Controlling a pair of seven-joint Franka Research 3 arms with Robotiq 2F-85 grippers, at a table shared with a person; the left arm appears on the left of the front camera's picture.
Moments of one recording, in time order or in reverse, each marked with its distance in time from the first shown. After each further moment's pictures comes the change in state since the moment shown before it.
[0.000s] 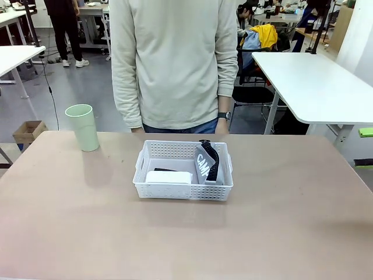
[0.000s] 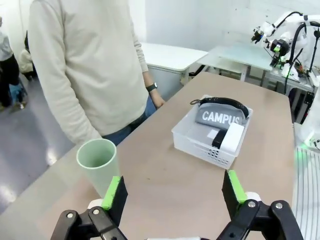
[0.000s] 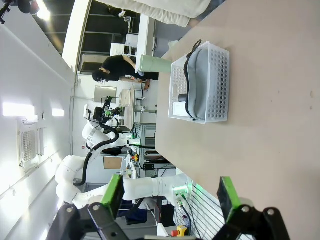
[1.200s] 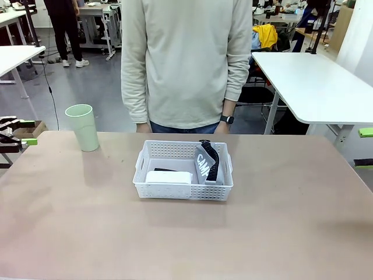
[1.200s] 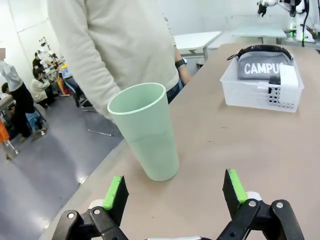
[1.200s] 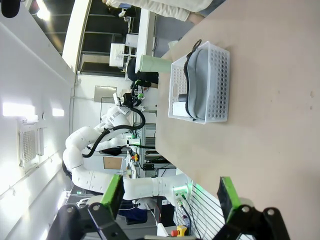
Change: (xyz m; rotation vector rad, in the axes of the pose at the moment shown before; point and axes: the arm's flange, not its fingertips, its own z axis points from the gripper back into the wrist) left arm -0.150 0.112 -0.063 0.041 -0.033 -0.250; right arm 0.000 0.000 0.000 0.000 0.001 0.000
